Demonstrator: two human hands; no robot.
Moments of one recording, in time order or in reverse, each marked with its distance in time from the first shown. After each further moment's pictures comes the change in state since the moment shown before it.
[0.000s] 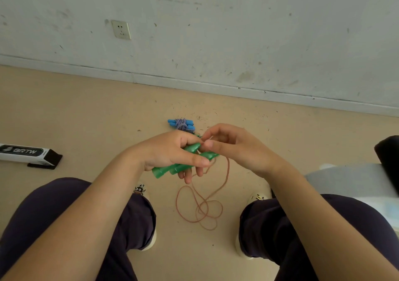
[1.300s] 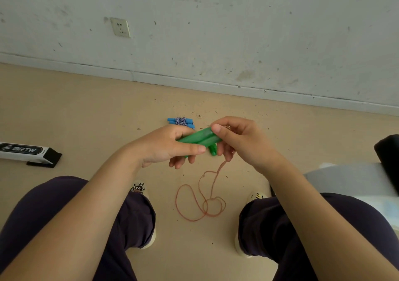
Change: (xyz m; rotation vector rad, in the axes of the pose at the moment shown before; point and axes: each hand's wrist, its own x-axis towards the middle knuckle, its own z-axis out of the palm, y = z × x) left_hand 0.005 -0.009 -0.006 0.031 0.167 0.022; right_hand 0.001 -0.002 -0.003 0.089 0.188 -0.084
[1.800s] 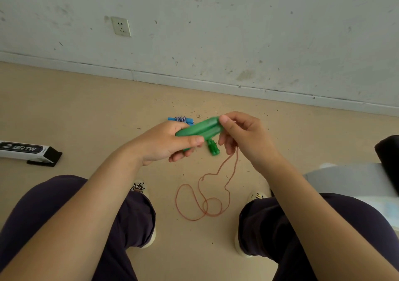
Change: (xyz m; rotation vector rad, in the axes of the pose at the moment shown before) left_hand 0.001 -0.003 -0.003 -0.023 0.059 0.043; right_hand 0.002 0.003 0.001 0.044 0.160 -0.008
